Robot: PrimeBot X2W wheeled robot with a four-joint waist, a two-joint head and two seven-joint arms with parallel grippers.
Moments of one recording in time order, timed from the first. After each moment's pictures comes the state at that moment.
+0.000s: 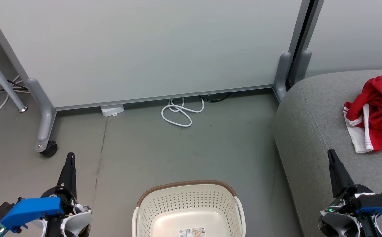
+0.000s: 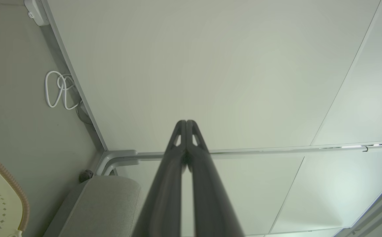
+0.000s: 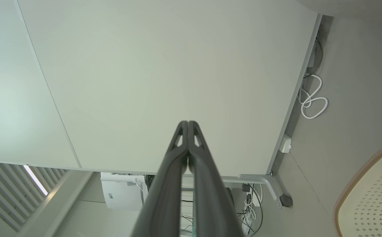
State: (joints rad) left arm -0.10 0.05 0.11 0.25 -1.61 -0.13 0.11; right arm -0.10 -0.06 -0.10 0.24 1.63 0.13 0.10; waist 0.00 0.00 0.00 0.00
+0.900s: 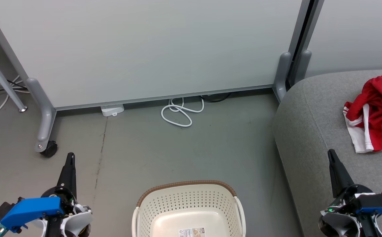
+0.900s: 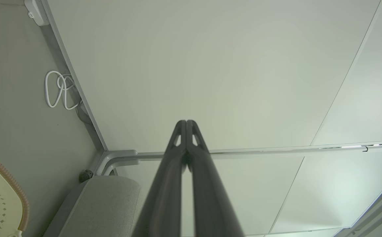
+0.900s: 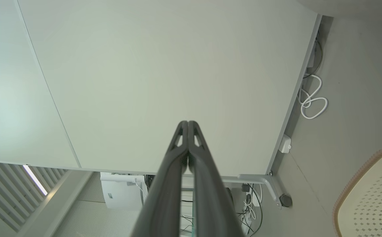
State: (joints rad) left arm -0.10 0.05 0.11 0.25 -1.61 -0.13 0.11; right arm -0.10 -0.06 -0.10 0.24 1.62 0.13 0.10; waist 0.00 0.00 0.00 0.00
